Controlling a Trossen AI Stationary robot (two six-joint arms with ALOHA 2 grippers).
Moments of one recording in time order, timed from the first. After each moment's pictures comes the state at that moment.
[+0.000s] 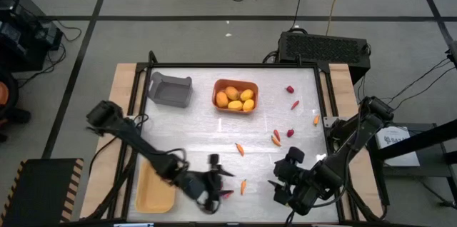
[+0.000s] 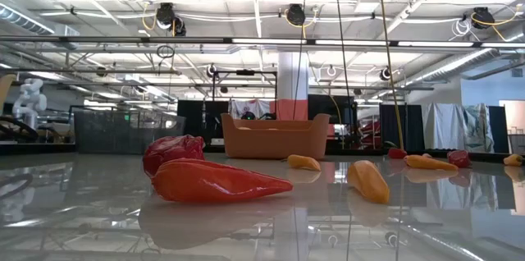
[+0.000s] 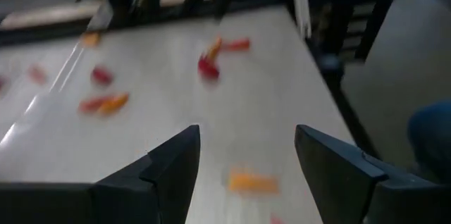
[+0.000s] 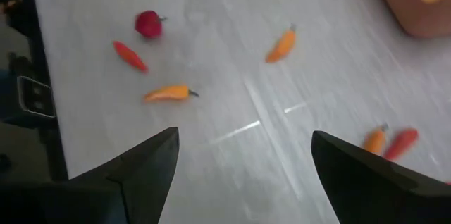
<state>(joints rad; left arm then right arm) -0.60 1.79 1.21 0.10 -0.46 -0.14 0.82 1.63 1.35 -1.00 0.60 1.17</state>
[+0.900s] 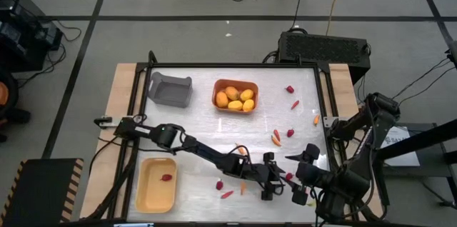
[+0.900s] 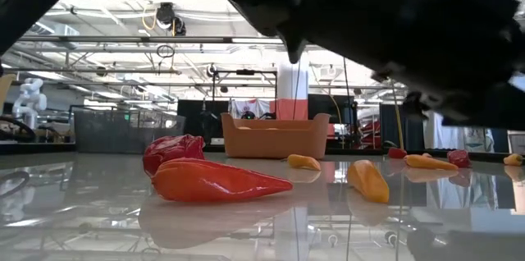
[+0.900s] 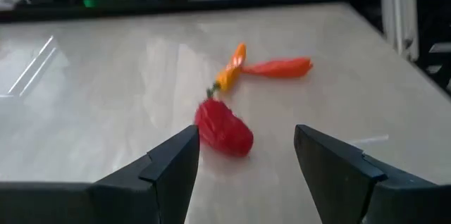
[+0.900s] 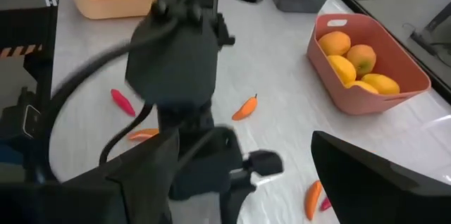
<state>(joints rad) -0.33 2.58 1.96 0.21 -0.18 -0.07 0.99 1.55 1.35 -1.16 0.95 1.21</state>
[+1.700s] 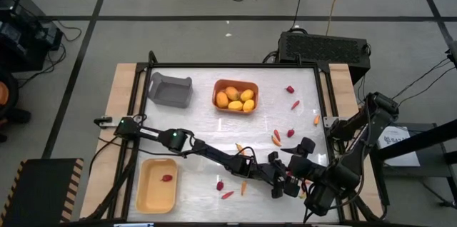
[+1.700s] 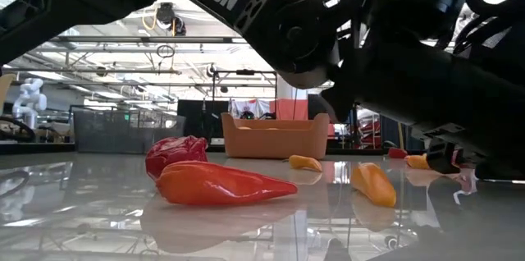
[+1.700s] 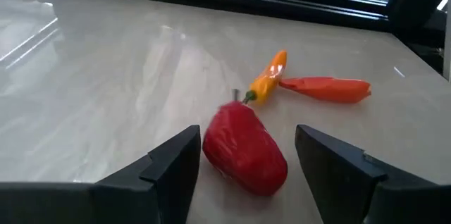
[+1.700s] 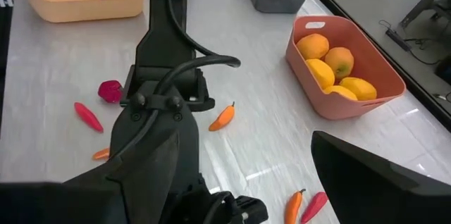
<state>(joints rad) -0.30 2.81 2.19 0.24 -0.19 -0.26 0.90 1.55 1.35 -1.16 0.94 1.15</state>
